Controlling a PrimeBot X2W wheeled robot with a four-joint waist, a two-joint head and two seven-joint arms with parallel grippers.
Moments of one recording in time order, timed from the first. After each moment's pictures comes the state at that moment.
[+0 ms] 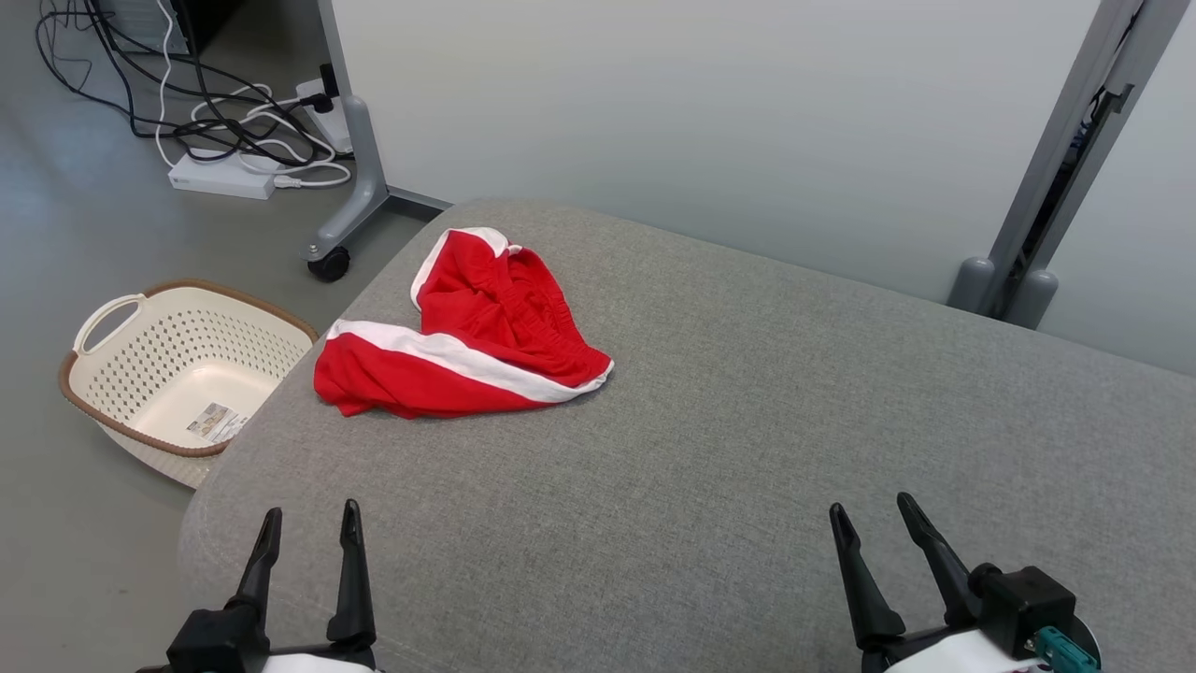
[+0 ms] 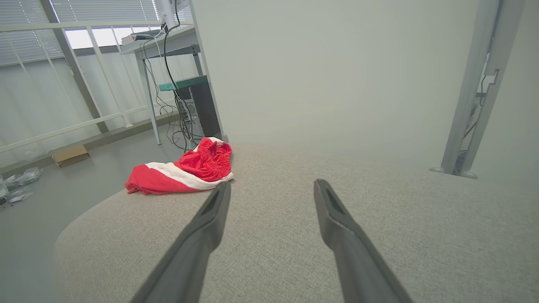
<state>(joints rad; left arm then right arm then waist) 0.10 0.05 -0.07 0.13 -0.23 0.07 -0.26 0.01 -0.05 0.23 0.23 0.26 0.13 -0.26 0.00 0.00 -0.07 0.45</state>
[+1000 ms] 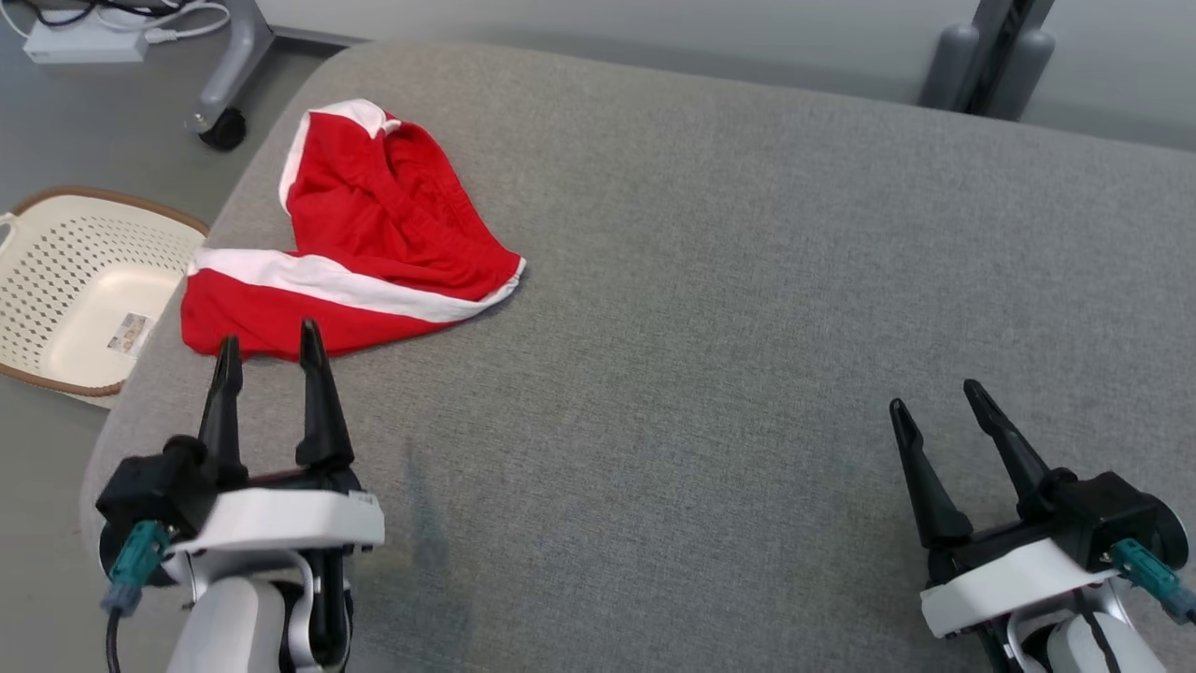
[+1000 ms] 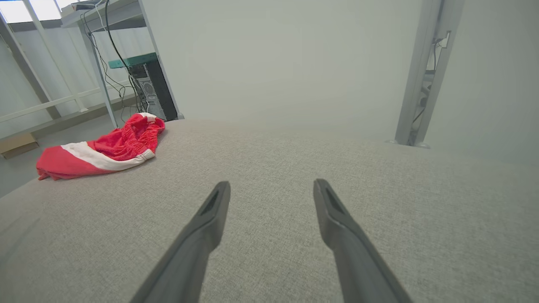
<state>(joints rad) -0.12 0.05 -0.07 0.10 -0.37 0.12 -0.26 -0.11 -0.19 0.23 0.17 0.26 0.13 -0.26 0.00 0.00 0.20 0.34</state>
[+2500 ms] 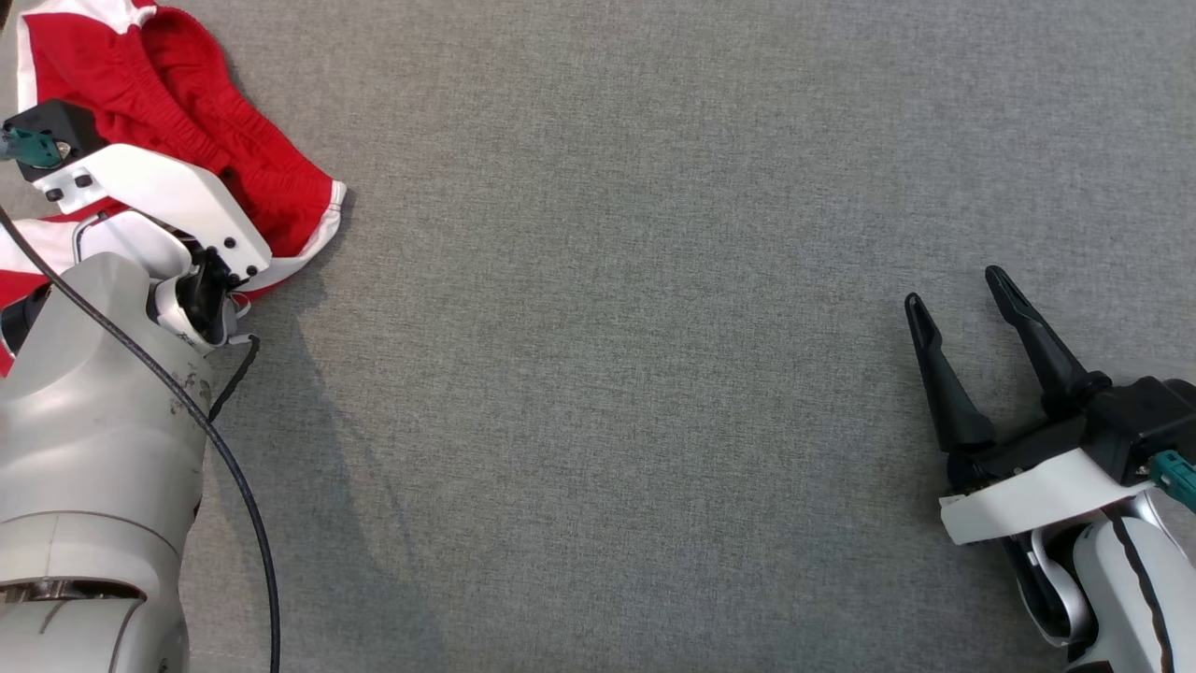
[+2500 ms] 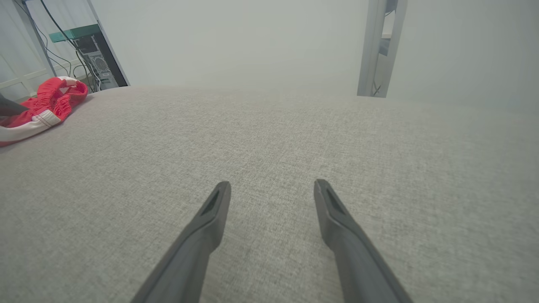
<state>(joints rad) -1.07 0.15 -0.06 1.23 -0.51 0.12 0.18 -0.29 -0.28 0.26 0.14 0.27 0.13 -0.26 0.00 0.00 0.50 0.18</state>
